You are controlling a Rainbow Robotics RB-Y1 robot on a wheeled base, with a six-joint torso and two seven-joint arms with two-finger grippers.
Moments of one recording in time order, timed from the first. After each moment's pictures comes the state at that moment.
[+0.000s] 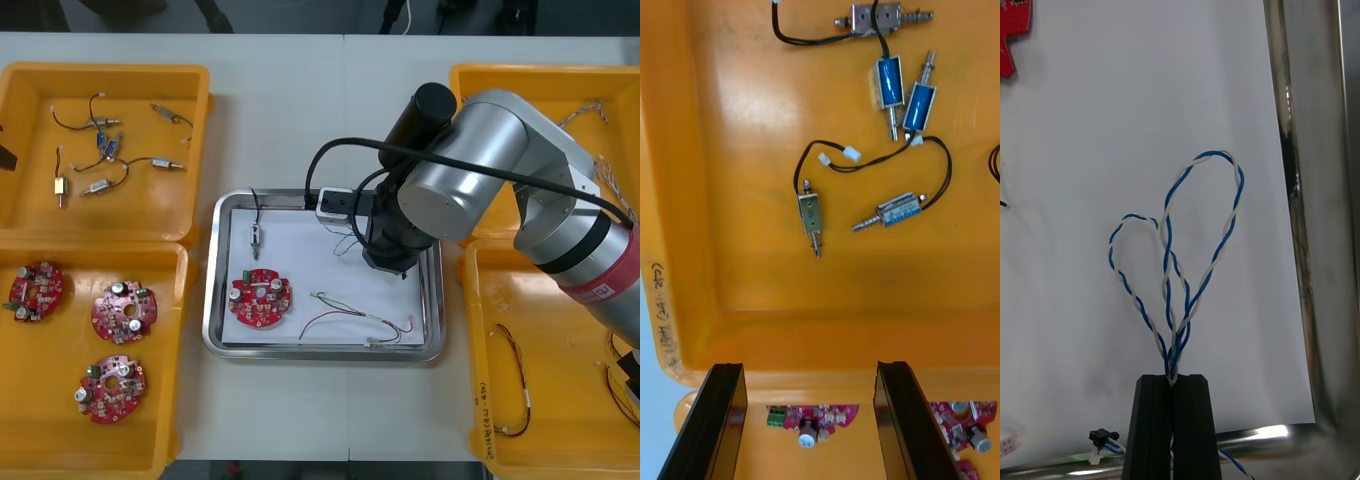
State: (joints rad) right arm -0.77 -0.52 0.64 -1.80 -0.65 1.57 2.02; left arm -0.64 0.89 0.20 -1.46 0.79 1.75 -1.56
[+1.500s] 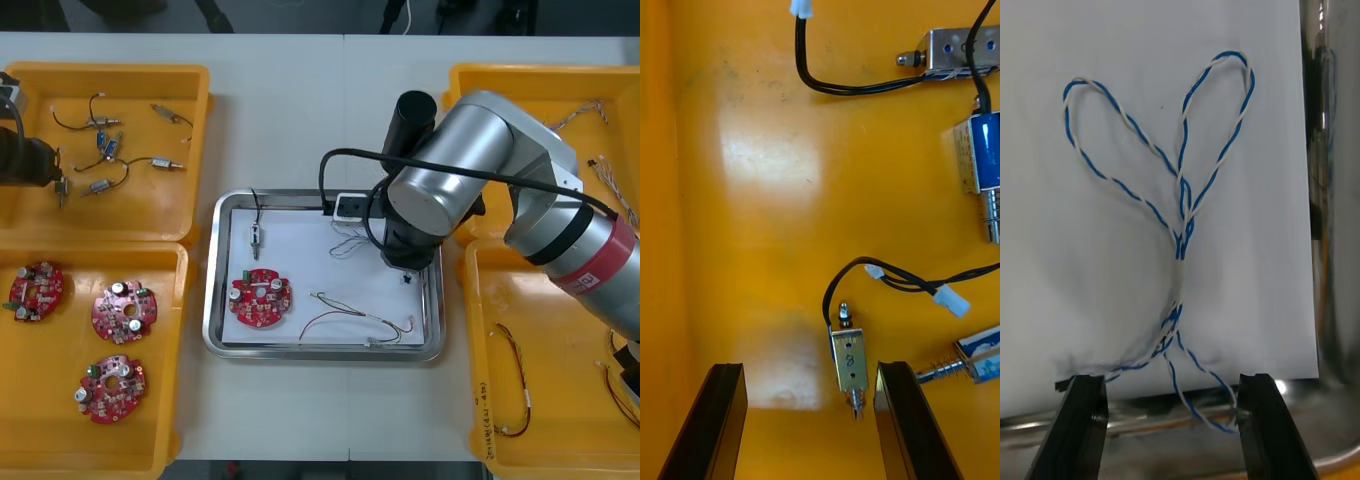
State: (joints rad) right arm -0.81 -0.51 0.66 -1.70 -0.60 1.66 2.03; left arm -0.64 0.87 -0.08 -1.18 0.77 1.21 -1.56
